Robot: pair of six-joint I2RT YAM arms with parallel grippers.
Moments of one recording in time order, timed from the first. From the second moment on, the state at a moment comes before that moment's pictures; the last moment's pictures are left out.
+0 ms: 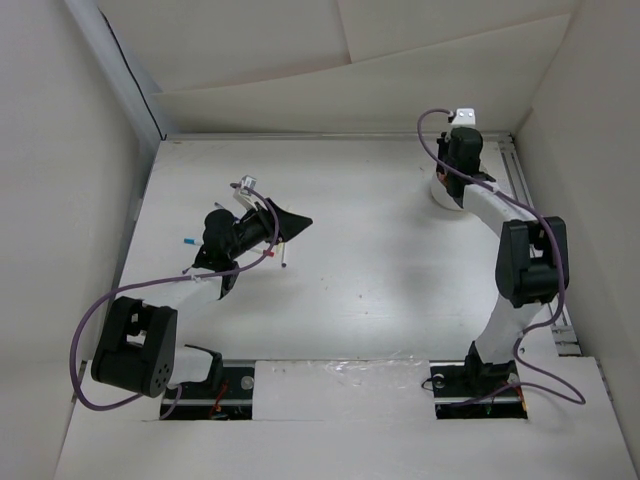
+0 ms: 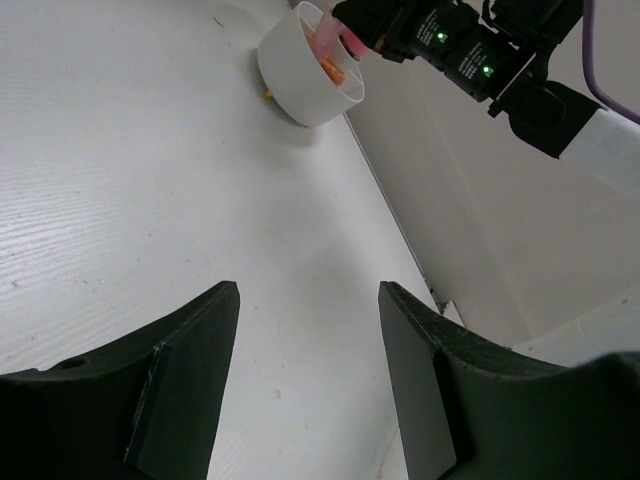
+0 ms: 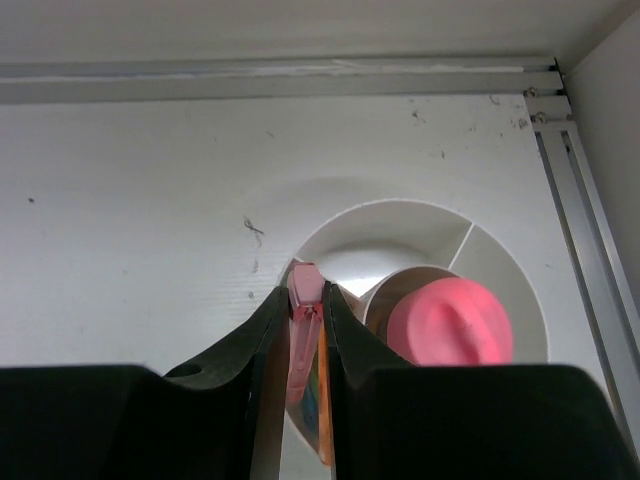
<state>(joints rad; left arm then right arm) -0.29 1.29 0.51 0.74 0.60 -0.86 0.09 1.83 1.33 0.16 0.24 -0.02</state>
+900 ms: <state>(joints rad) -0.29 1.21 0.53 0.51 0.41 -0.80 0.21 1.68 1.36 -0.01 0.28 0.05</state>
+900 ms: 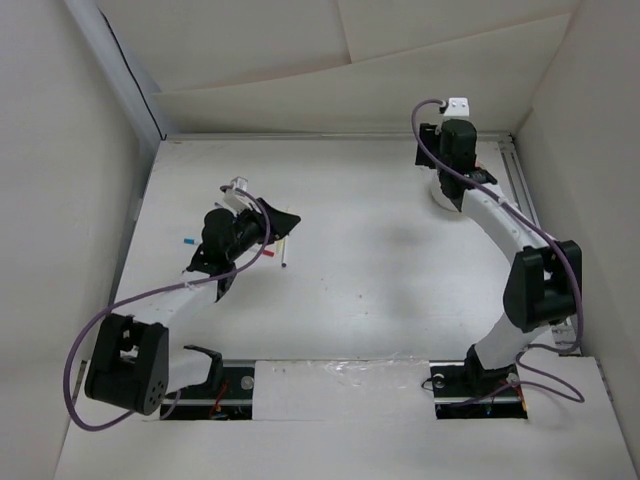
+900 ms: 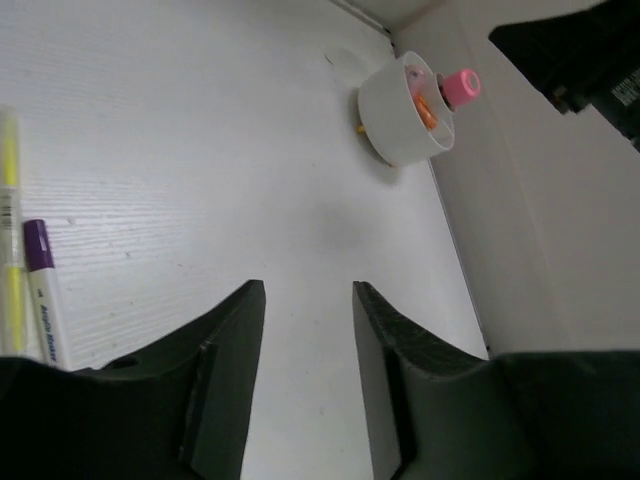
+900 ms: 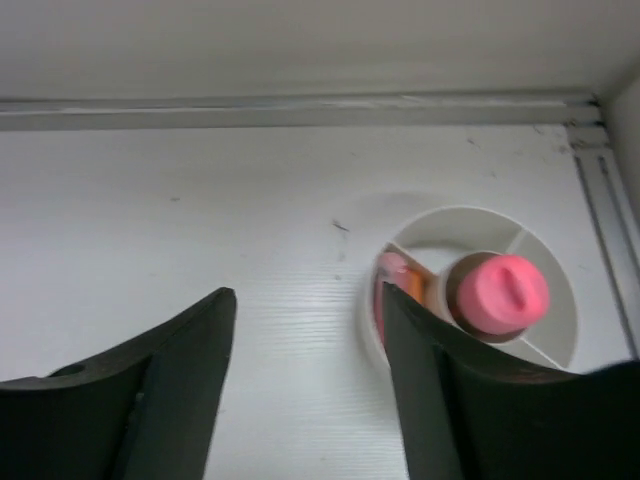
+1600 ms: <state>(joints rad) -0.25 0.73 0.50 0.20 -0.13 -0.82 0.79 1.94 1.46 -0.06 -0.02 0.21</state>
